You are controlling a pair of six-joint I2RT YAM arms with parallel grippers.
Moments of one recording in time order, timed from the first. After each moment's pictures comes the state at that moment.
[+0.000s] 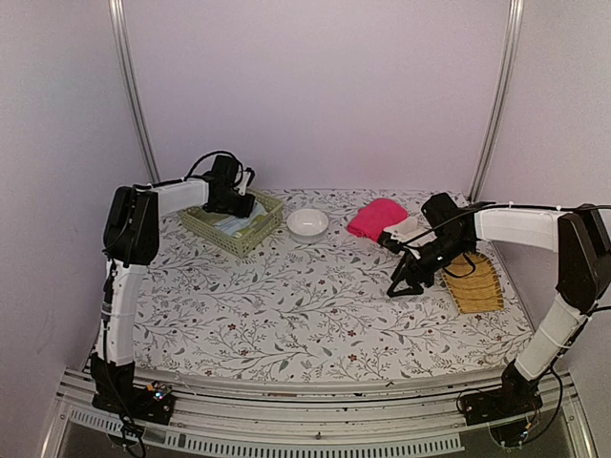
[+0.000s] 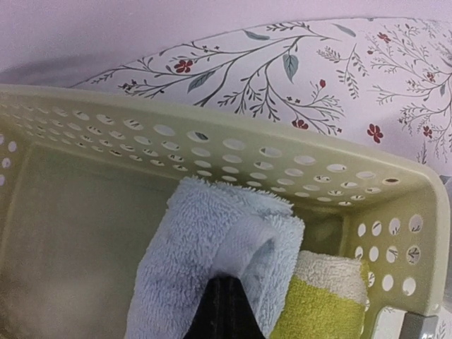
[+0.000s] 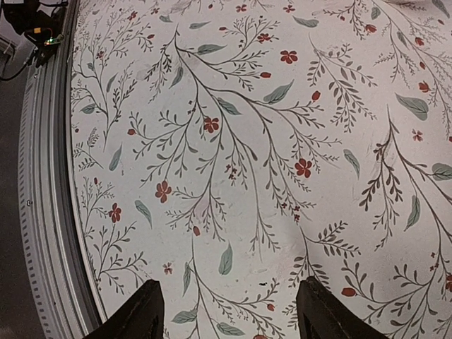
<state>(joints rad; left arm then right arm) -0.31 2.41 1.98 -0.38 0.03 0.01 0.40 1.67 1.11 -0.69 -0.66 -0.61</state>
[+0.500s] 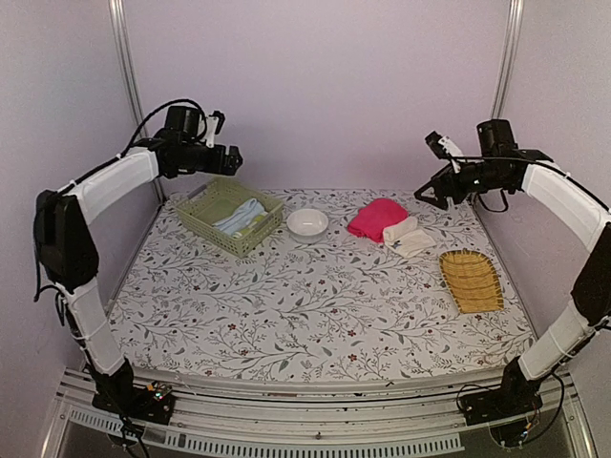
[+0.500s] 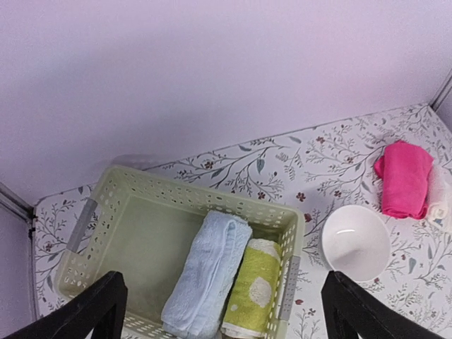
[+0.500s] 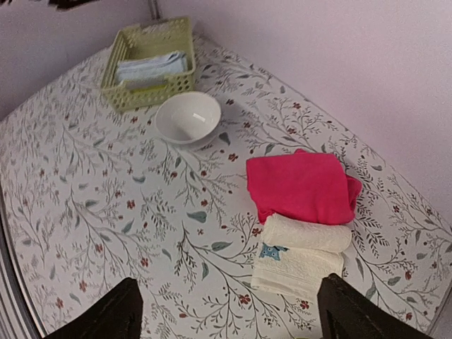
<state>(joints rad) -0.31 1.90 1.77 -0.42 0.00 -0.01 0.20 1.55 1.46 -0.67 -0.55 -0.44</state>
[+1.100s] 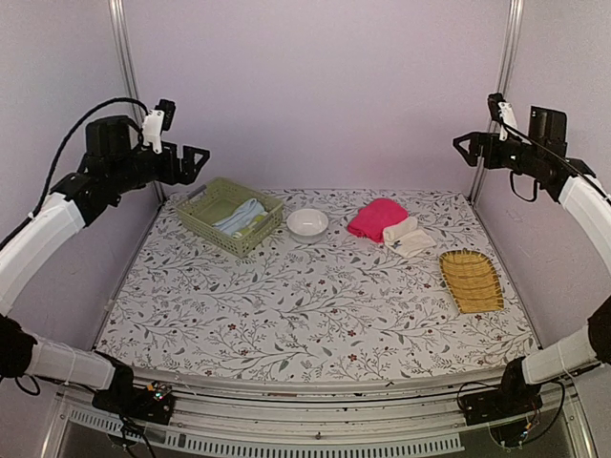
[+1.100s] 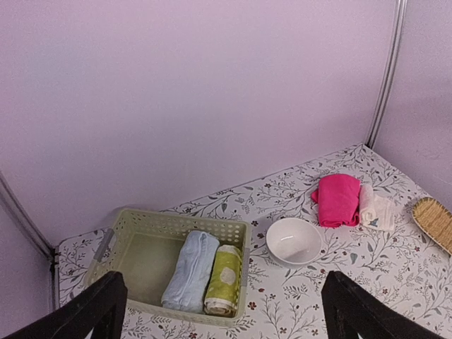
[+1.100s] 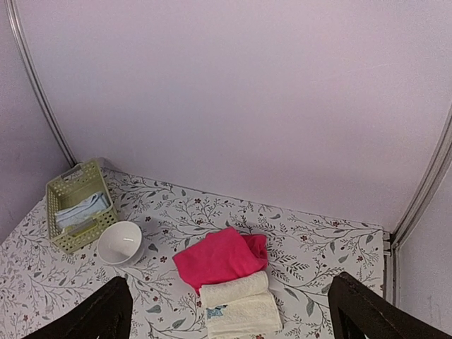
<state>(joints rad) -0.31 1.24 1.27 -0.26 0.12 0.02 0.03 1.33 1.40 -0.34 -0.38 0.00</state>
